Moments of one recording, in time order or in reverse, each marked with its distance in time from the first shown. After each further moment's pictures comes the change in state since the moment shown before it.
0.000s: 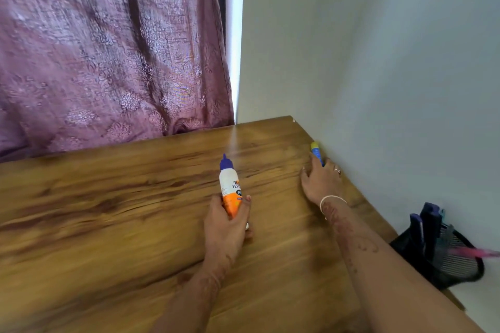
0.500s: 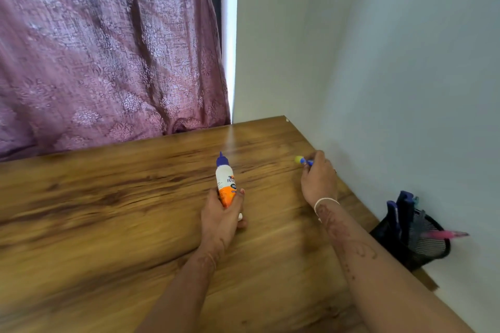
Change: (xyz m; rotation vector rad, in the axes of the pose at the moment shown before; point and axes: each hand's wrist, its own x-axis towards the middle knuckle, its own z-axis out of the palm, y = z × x) left_hand -0.003 0.005 -0.001 -0.003 -0.004 -0.027; right_hand -0.035 -0.004 -0.030 0.307 0.211 -0.023
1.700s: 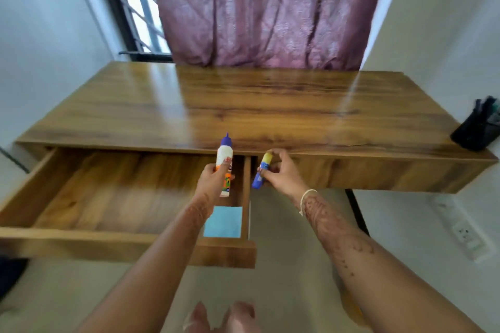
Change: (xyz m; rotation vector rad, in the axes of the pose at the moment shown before) left_hand -0.397 -0.053 -0.432 -0.001 0.301 -0.183; right_hand -0.571 -0.190 -0.073 0.627 -0.834 -0.129
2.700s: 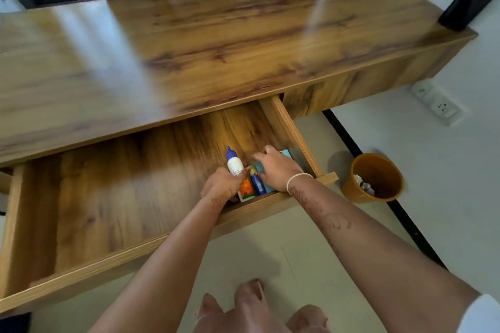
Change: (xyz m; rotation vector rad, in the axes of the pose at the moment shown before) left_hand 0.082 -0.099 -0.127 0.959 -0.430 -0.149; right_hand -0.031 0.025 0.185 -0.914 -0.147 0.121
